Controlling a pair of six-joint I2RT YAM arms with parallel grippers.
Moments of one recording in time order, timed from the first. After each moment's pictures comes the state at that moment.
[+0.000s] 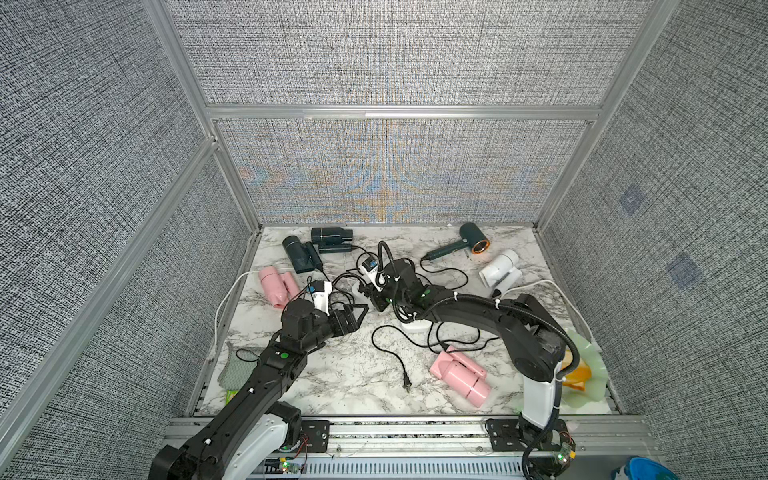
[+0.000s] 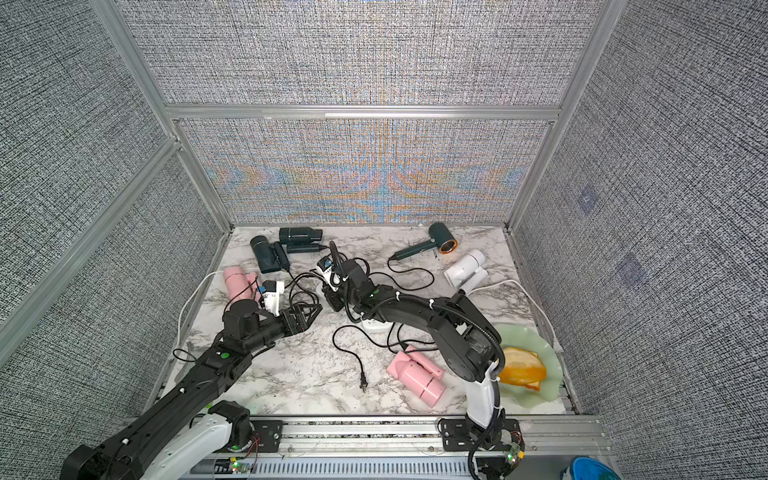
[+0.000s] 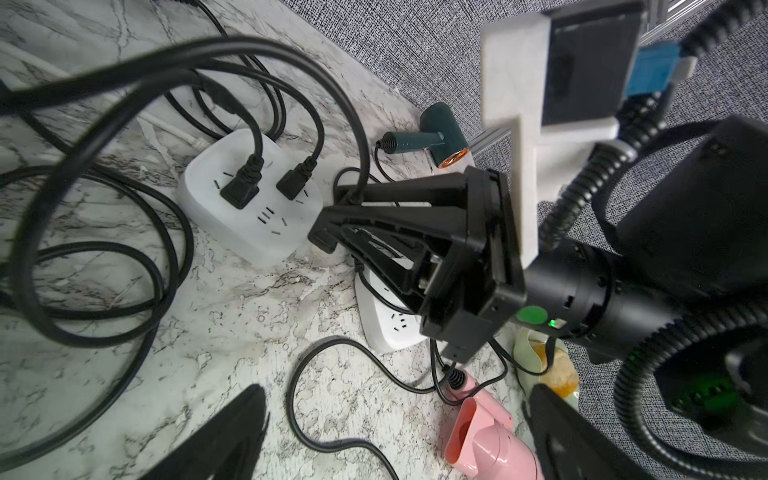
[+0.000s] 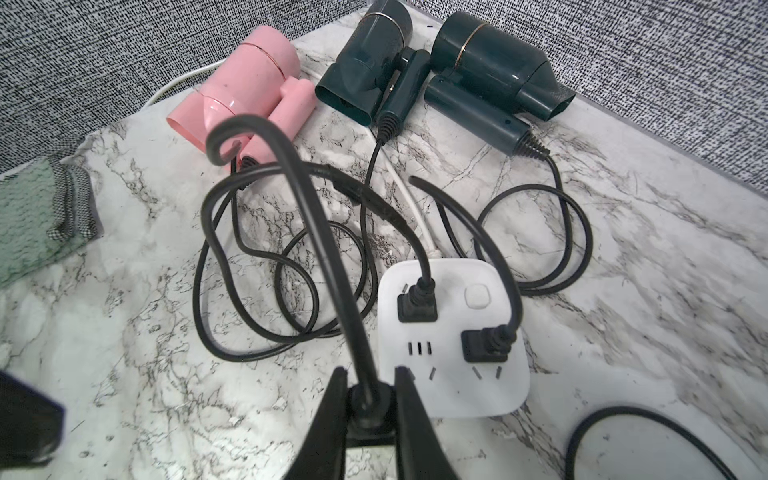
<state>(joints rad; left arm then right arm) -0.37 0.87 0.41 0.04 0.44 -0.71 0.83 1.96 1.33 0.08 -0.07 -0.02</state>
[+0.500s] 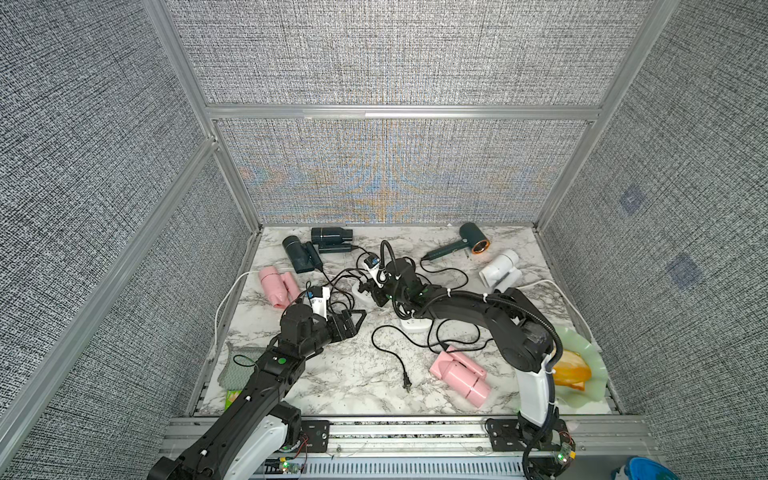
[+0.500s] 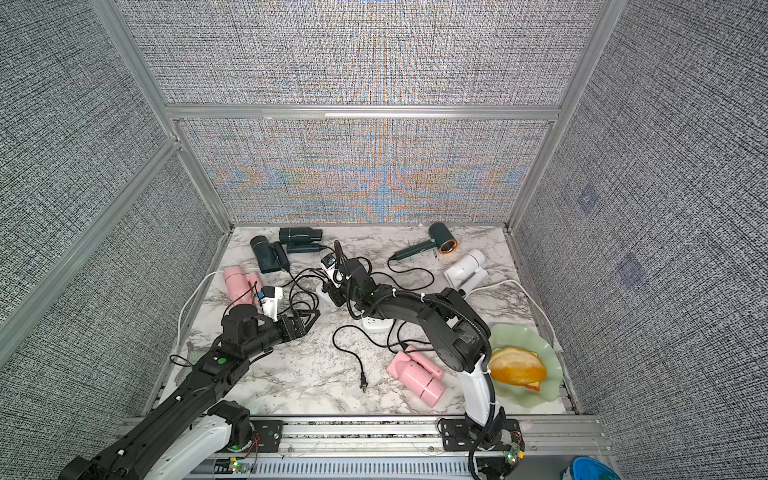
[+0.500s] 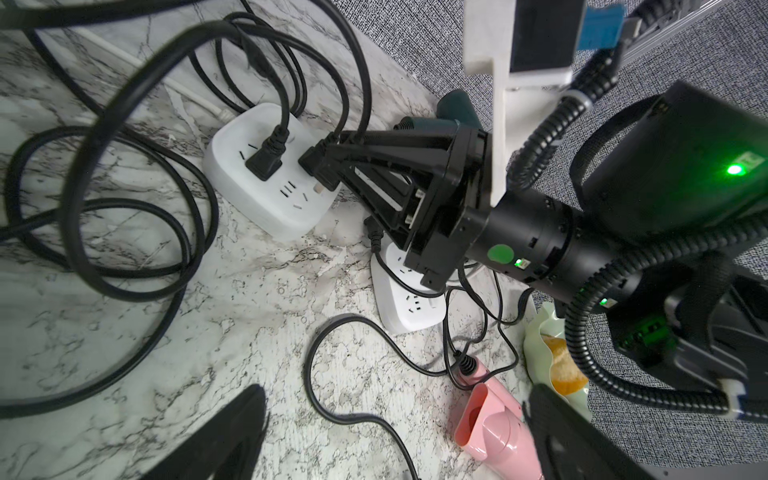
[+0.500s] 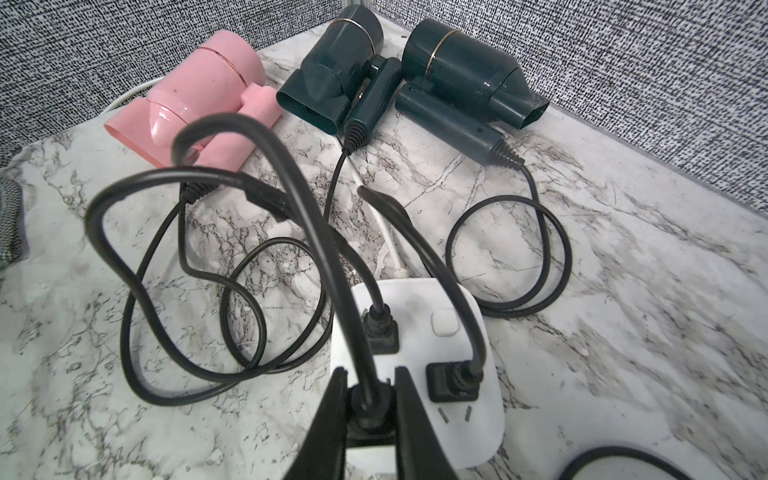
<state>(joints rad) -0.37 0.81 0.39 -0.03 0.42 -0.71 0.80 2.05 1.34 0.20 -0.07 -0.02</state>
